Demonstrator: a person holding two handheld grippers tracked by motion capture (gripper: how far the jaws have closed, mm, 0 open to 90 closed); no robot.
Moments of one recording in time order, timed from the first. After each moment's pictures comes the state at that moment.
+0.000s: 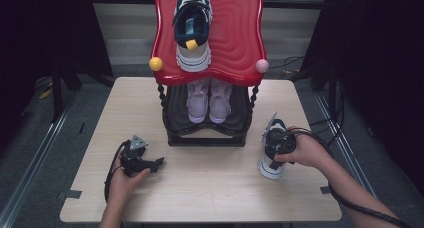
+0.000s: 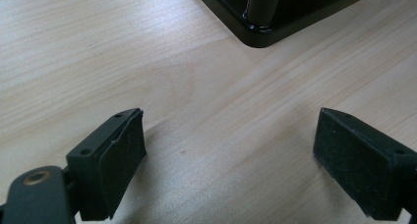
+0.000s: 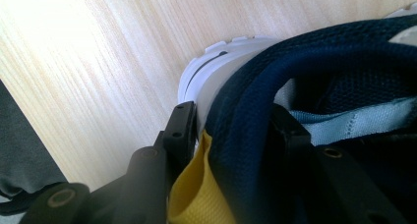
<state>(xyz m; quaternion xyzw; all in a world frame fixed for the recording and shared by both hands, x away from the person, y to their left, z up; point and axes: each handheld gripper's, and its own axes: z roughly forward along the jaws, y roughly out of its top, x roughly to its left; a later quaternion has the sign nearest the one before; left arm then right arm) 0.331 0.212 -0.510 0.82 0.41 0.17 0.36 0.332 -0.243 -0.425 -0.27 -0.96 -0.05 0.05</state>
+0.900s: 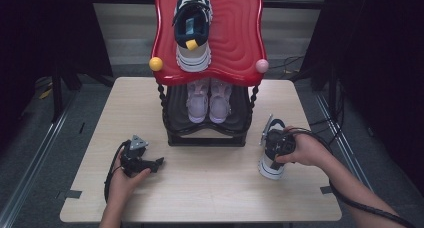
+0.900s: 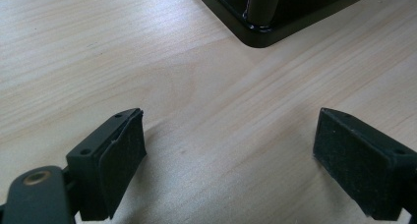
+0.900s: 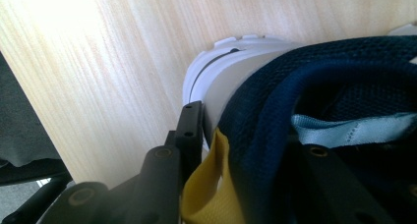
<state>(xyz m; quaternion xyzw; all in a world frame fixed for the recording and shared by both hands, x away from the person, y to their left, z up) 0.331 0.212 -0.510 0.82 0.41 0.17 0.36 0.329 -0.238 -0.422 -0.22 -0.97 -0.03 0.06</state>
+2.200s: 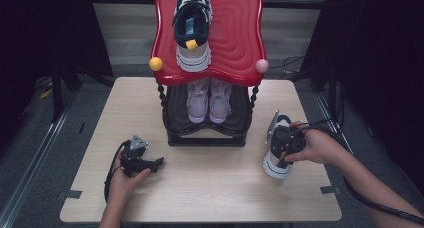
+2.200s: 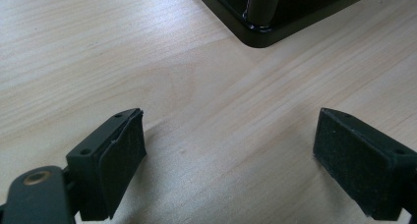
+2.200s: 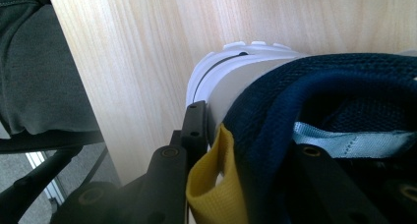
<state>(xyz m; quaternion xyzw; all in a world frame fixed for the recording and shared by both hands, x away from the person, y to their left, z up) 0.331 0.212 -0.510 0.82 0.41 0.17 0.36 0.314 -0.241 -0.380 -0.16 -0.98 -0.03 0.05</state>
